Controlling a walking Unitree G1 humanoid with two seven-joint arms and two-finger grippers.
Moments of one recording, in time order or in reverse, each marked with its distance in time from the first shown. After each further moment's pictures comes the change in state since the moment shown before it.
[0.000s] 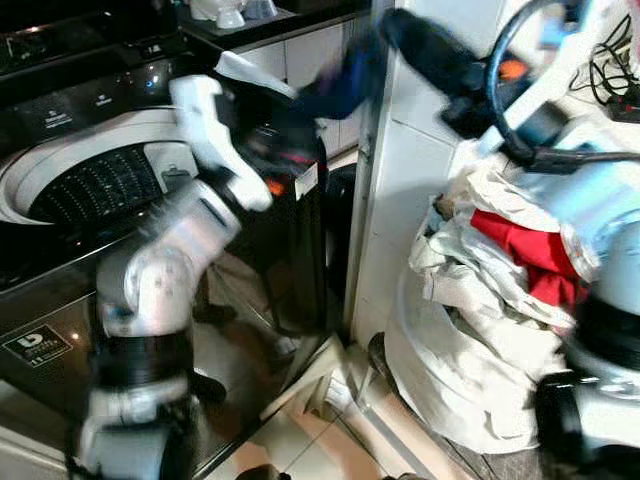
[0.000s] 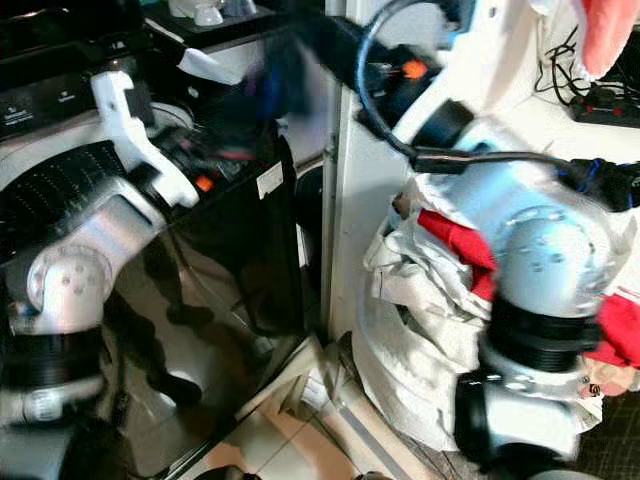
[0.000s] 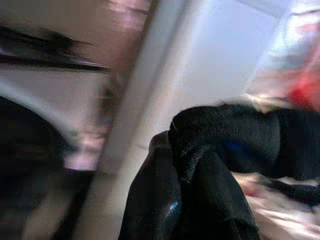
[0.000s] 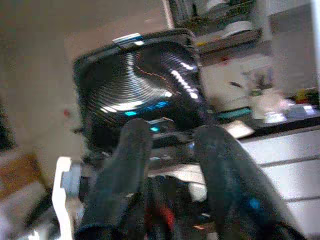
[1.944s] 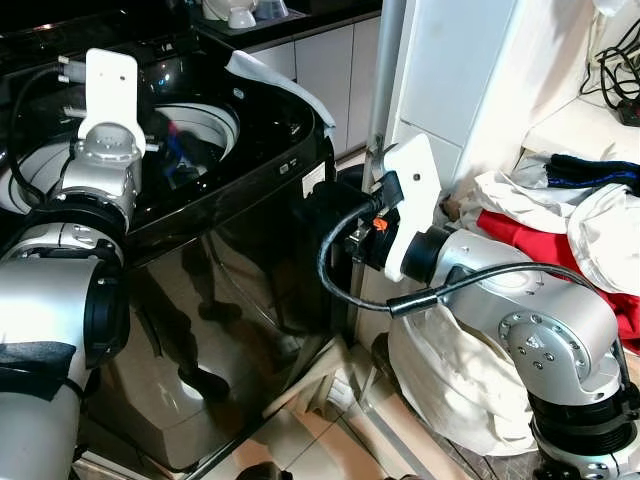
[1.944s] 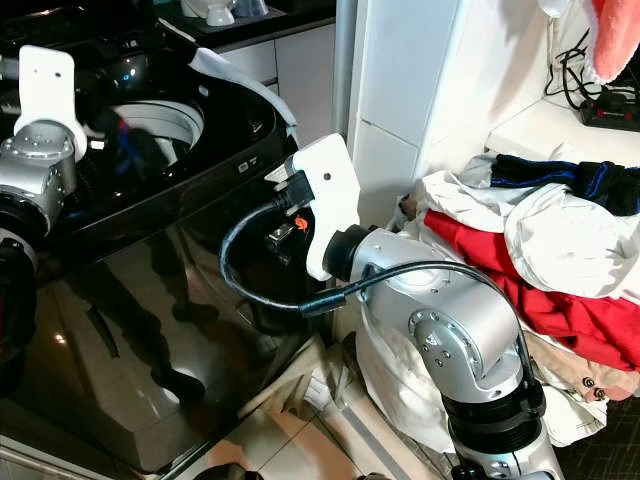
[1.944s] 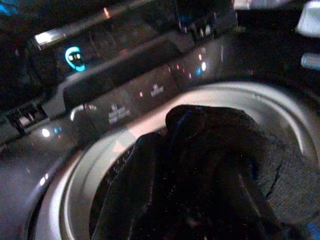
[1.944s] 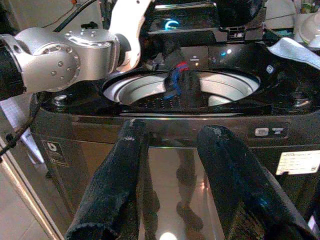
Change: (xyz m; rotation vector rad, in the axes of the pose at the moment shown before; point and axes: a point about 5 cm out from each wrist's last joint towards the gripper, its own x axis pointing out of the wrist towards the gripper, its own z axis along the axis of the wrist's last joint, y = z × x) left arm 0.010 0.142 0.034 0.677 0.280 0.859; right arm -0.008 0.048 -0.109 -0.120 0.372 0.089
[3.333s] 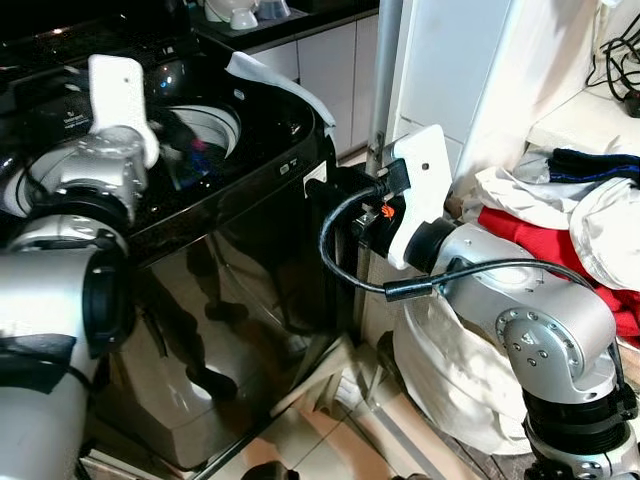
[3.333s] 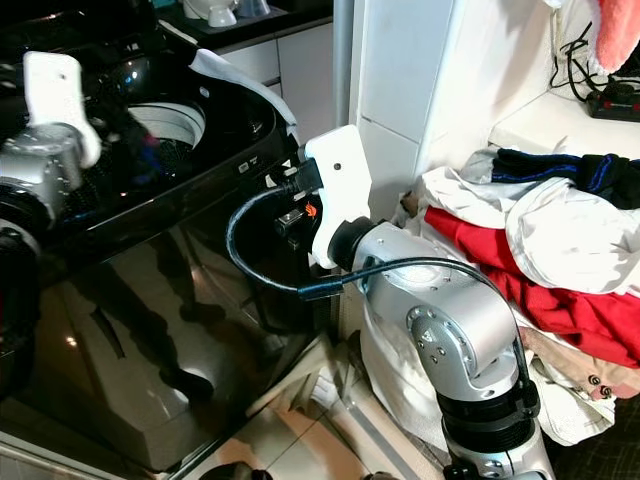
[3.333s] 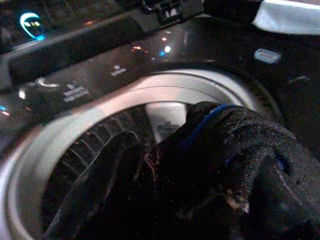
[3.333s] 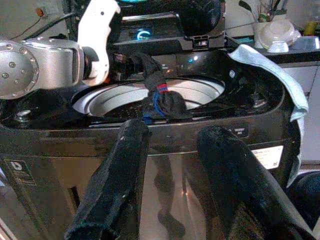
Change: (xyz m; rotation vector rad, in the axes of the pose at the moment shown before) left arm -0.001 -0.013 0.003 -0.168 0.073 -0.127; right arm 0.000 -0.010 0.002 -0.014 -0.024 -0.138
